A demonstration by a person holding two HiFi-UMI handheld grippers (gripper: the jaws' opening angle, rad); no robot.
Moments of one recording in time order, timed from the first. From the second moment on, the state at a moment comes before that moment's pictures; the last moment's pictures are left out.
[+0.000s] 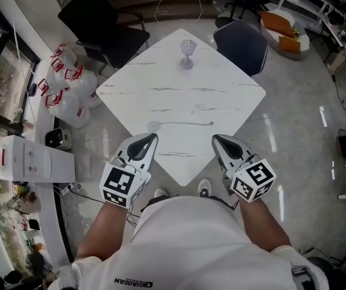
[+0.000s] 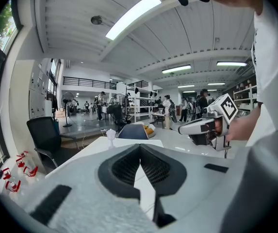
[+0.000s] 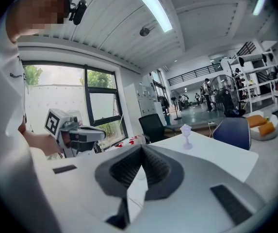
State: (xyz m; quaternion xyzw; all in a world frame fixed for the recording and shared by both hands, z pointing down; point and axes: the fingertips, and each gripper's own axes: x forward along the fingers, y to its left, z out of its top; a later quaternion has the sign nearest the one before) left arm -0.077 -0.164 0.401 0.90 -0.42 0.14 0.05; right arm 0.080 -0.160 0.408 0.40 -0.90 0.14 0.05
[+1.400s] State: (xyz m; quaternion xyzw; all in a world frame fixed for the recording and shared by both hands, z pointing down) left arm -0.071 -0.167 0.399 0.90 -0.41 0.14 0.03; right arm 0.079 -0.160 0.409 0.40 -0.91 0.13 0.06
